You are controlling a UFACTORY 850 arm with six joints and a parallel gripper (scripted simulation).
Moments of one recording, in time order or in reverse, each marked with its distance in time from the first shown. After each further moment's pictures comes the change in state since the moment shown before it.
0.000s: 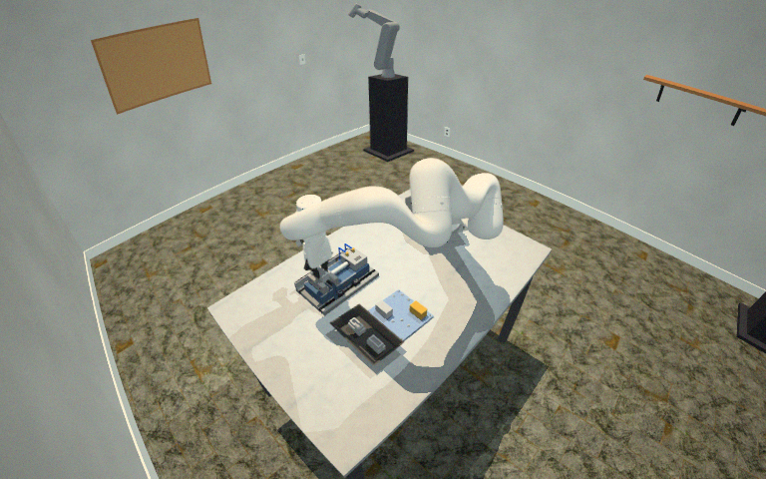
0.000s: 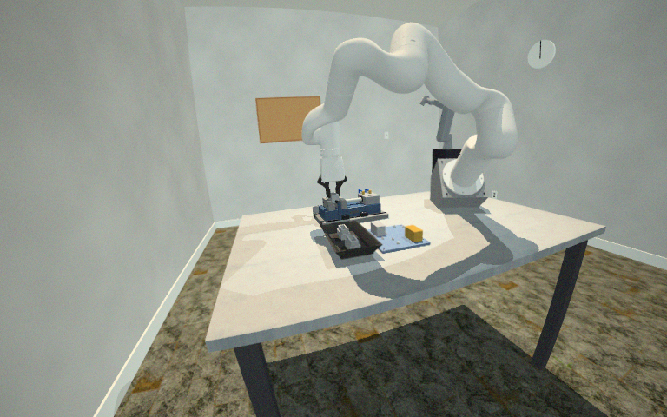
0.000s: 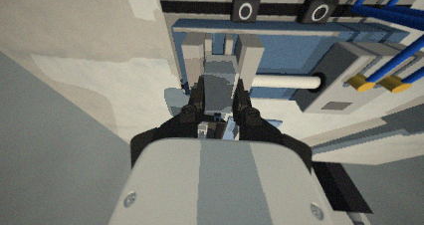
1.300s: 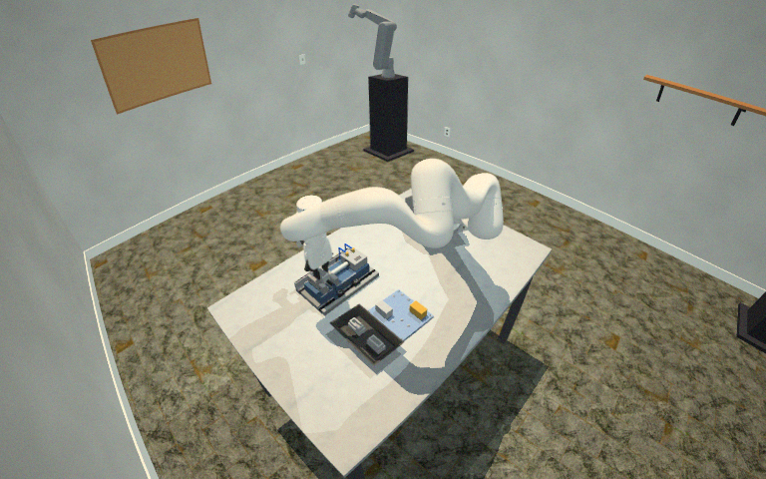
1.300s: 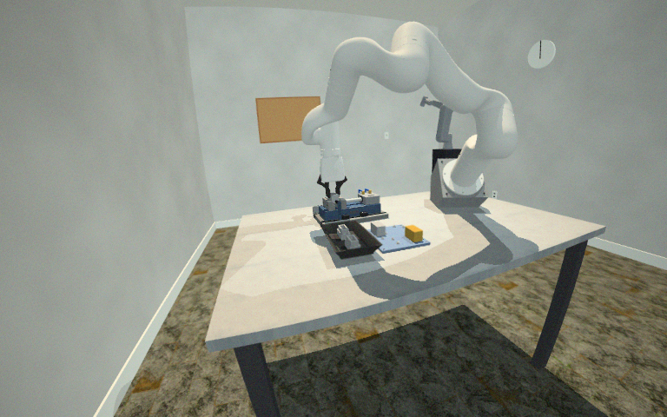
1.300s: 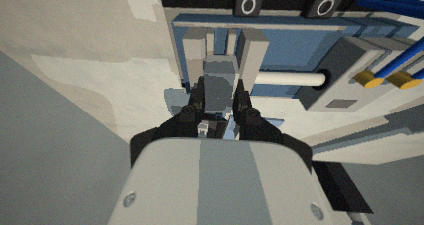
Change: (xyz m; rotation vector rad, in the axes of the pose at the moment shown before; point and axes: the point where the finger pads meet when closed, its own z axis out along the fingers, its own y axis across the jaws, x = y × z) arm -0.005 -0.002 0.000 0.000 0.000 0.000
